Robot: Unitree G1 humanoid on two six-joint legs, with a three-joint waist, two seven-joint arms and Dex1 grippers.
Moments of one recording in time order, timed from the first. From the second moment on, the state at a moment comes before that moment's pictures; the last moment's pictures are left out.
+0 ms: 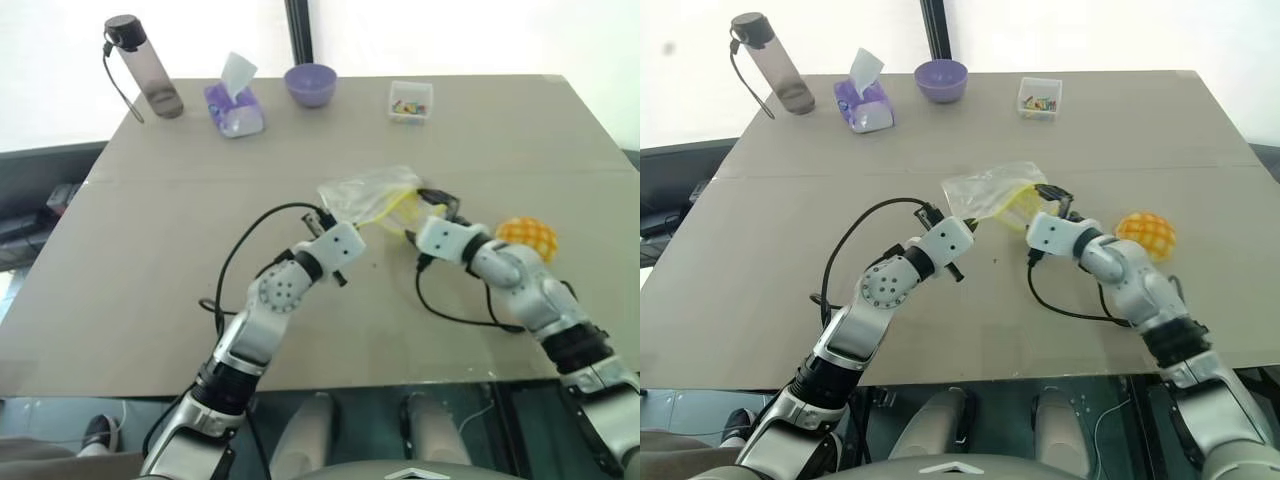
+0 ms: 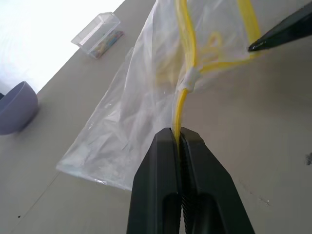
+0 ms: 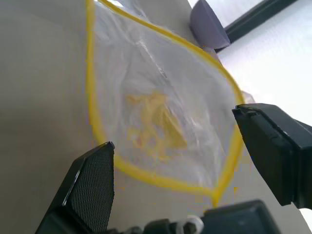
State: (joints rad) left arm -0.35 0.32 -0.30 -0.14 0.31 0.23 -0.41; right arm -0.45 -0.58 0.25 0.07 -0.50 -0.16 0.38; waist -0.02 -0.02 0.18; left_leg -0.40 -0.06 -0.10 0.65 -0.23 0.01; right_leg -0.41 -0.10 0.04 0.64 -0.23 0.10
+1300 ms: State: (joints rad) left arm -0.36 0.33 -0.28 -0.10 0.31 0.23 -0.40; right arm -0.30 -0.29 -0.38 -0.33 0.11 1.03 0.21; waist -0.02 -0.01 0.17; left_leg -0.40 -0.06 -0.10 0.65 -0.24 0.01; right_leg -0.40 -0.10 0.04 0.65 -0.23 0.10
